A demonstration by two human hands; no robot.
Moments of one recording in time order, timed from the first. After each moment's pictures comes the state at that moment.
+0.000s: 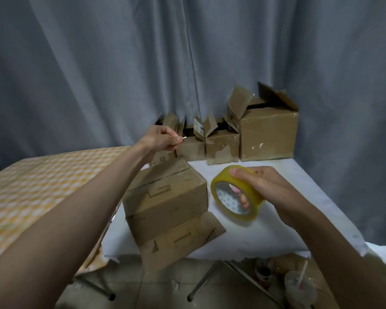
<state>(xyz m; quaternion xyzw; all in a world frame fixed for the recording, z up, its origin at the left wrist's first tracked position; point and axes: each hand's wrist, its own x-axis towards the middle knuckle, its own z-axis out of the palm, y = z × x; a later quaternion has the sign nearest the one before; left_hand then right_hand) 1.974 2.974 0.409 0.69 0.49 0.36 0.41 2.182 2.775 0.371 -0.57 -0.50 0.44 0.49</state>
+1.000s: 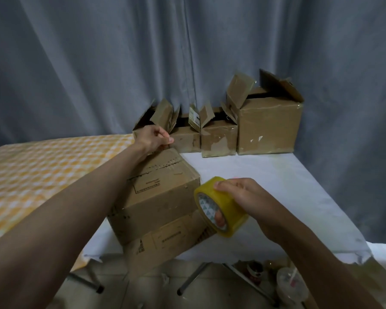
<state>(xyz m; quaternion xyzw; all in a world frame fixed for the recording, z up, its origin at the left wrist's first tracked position) 1.977 3.048 0.345 0.69 0.54 0.35 0.32 2.164 2.782 0.351 -0.59 -0.48 0.48 0.43</state>
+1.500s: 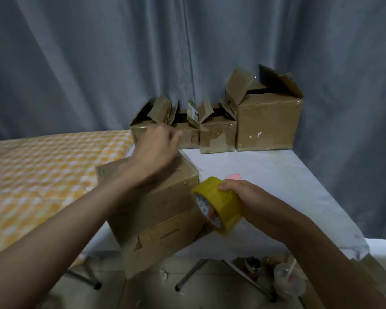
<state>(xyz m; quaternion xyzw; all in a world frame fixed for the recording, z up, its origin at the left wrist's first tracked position) 1.994 2.929 0.372 0.81 0.50 0.30 0.04 2.166 2.797 0.334 -0.62 -0.37 0.56 0.41</state>
